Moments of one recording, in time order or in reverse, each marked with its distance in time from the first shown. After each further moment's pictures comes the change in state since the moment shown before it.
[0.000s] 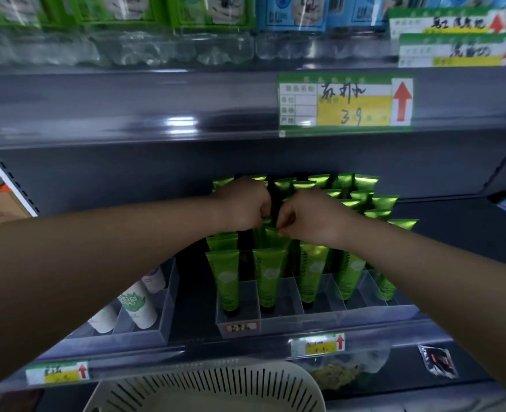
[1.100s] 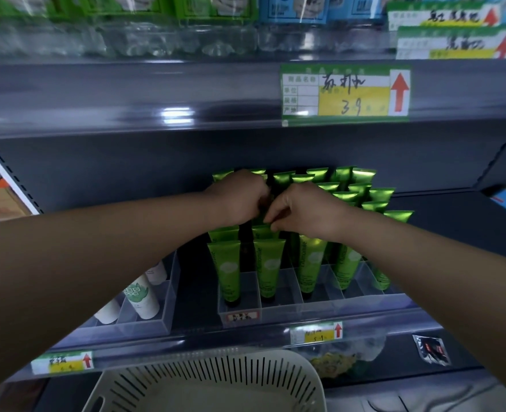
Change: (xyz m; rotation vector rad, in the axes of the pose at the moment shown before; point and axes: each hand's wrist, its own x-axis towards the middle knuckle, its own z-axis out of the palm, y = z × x) left_hand -0.007 -0.002 -0.001 0.059 0.076 0.044; right_hand -0.003 -0.008 0.002 0.104 -0.014 -0.051
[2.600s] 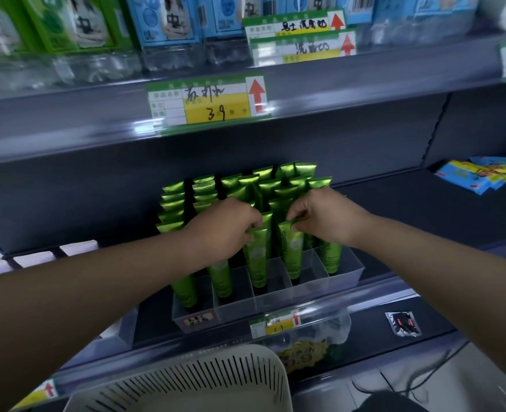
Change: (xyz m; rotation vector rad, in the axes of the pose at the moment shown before) left_hand -0.008 0.074 0.022 0.031 -0.069 0.113; right_hand -0.077 0.088 -0.021 -0.035 0.137 0.157
